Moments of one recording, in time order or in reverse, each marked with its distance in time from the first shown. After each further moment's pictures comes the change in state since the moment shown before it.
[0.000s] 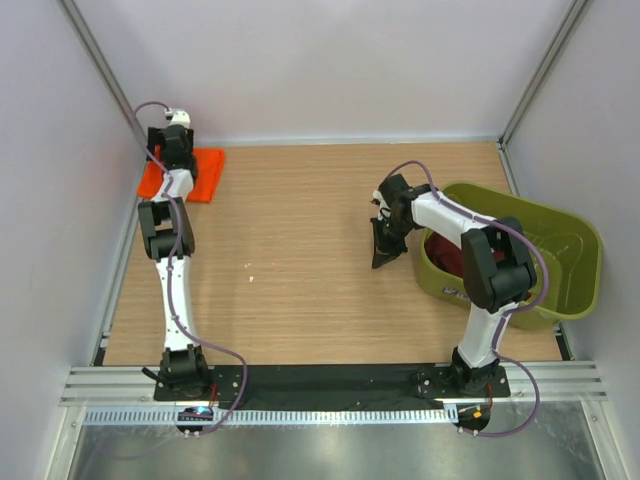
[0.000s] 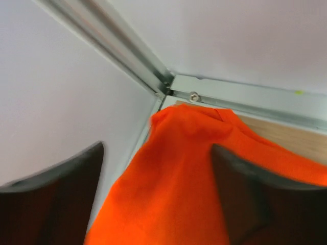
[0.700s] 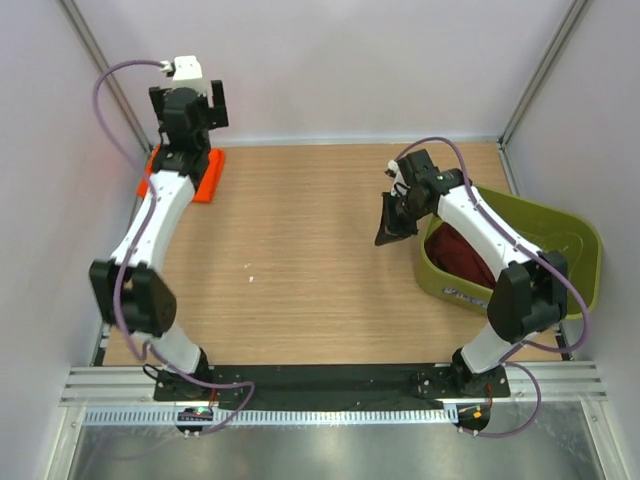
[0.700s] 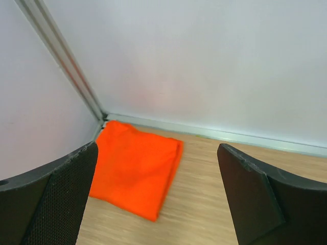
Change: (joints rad) left arm -0.288 -0.951 -0.559 -0.251 -0.010 -0.345; right arm -0.025 -0.206 0.129 -0.131 -0.034 0.052
